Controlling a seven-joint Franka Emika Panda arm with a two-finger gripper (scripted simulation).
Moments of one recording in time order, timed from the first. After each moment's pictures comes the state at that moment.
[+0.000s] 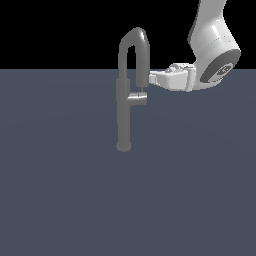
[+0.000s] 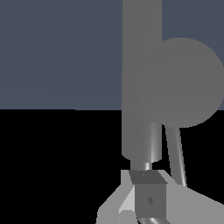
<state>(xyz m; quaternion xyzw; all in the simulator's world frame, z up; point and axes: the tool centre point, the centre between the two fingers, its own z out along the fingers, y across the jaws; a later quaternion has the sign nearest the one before) 0.039 -0.040 0.258 -0.56 0.44 0.56 0.44</state>
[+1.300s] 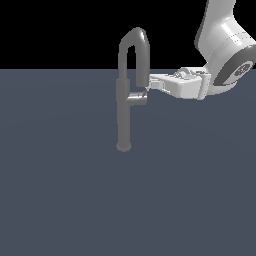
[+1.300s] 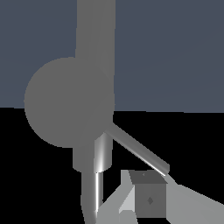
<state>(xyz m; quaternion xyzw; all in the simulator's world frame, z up) -0.014 -0.053 0.247 -0.57 0.43 0.55 0.44</state>
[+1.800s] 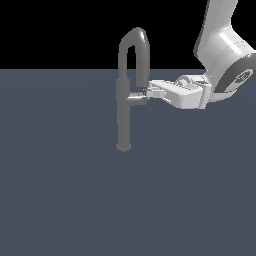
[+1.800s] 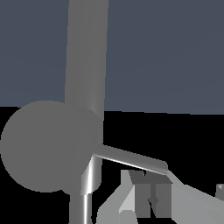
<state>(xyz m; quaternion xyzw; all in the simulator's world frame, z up) -0.024 -0.056 0.226 -0.57 0.42 0.55 0.44</state>
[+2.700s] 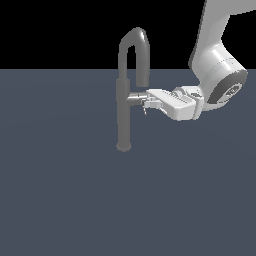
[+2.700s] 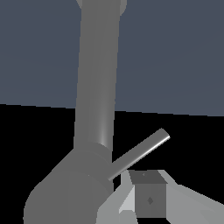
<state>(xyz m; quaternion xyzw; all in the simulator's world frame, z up) -0.012 -0.054 0.191 -0.57 0.41 0.55 0.44</state>
